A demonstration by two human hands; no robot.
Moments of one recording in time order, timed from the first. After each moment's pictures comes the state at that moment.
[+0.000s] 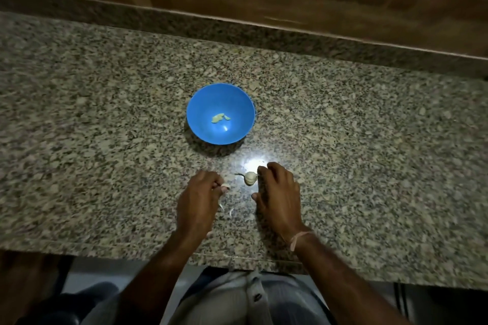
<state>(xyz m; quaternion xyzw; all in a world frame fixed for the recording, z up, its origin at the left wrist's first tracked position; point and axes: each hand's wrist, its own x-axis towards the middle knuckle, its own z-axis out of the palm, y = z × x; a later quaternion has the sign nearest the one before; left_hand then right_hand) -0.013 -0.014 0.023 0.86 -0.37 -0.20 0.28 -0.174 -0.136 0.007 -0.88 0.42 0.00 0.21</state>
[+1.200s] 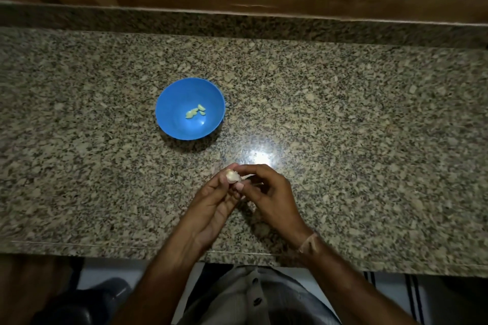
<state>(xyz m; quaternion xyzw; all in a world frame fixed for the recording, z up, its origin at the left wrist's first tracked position) -0.088 -0.060 0.056 0.44 0.07 -0.60 0.67 -0.213 -0.151 0.050 -0.63 0.34 -0.24 0.65</state>
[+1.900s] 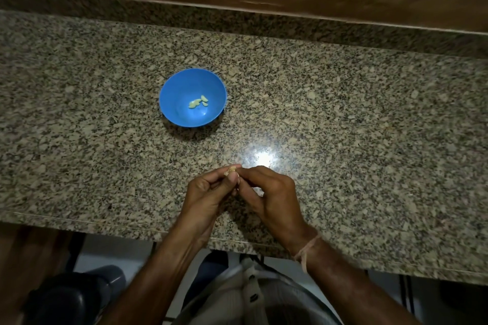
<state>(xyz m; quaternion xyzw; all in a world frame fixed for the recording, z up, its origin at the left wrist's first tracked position) -0.118 -0.048 0.083 0.59 -0.05 -0.49 0.64 -0.240 -0.145 0.069 -0.82 0.25 -0.27 0.44</state>
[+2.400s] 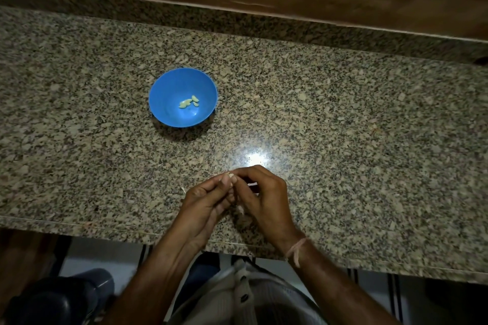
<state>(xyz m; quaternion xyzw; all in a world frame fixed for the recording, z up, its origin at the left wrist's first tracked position) -0.126 -0.048 0.067 0.53 0.04 -0.55 0.65 -0.243 -0.145 0.061 -0.75 0.33 -0.25 0.51</state>
